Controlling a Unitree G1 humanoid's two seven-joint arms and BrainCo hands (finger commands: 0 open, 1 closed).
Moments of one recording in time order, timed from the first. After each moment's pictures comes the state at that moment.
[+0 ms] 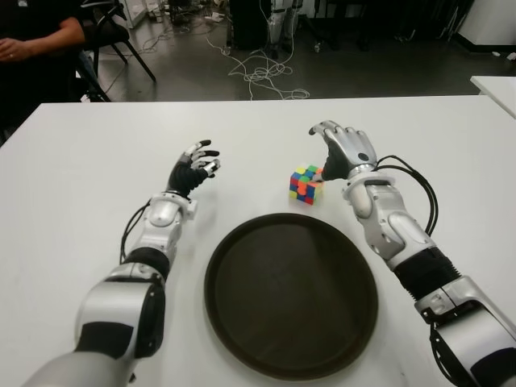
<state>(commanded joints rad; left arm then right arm) -0.78 0.09 0.10 1.30 0.08 -0.49 -0.08 -0.59 -0.25 0.44 0.38 -0.81 0.23 -0.08</state>
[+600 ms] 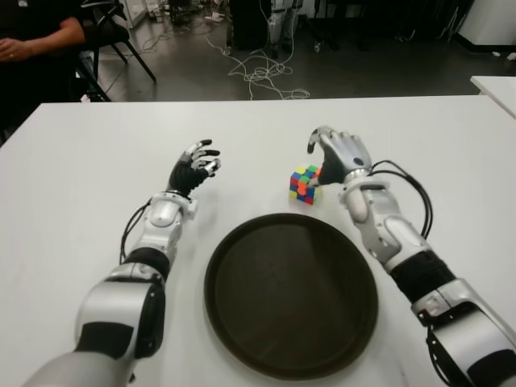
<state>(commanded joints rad) -0.78 0.09 0.10 1.30 0.07 -0.49 -0.09 -0.64 -0.19 0.47 0.65 -0.79 0.11 -0.19</state>
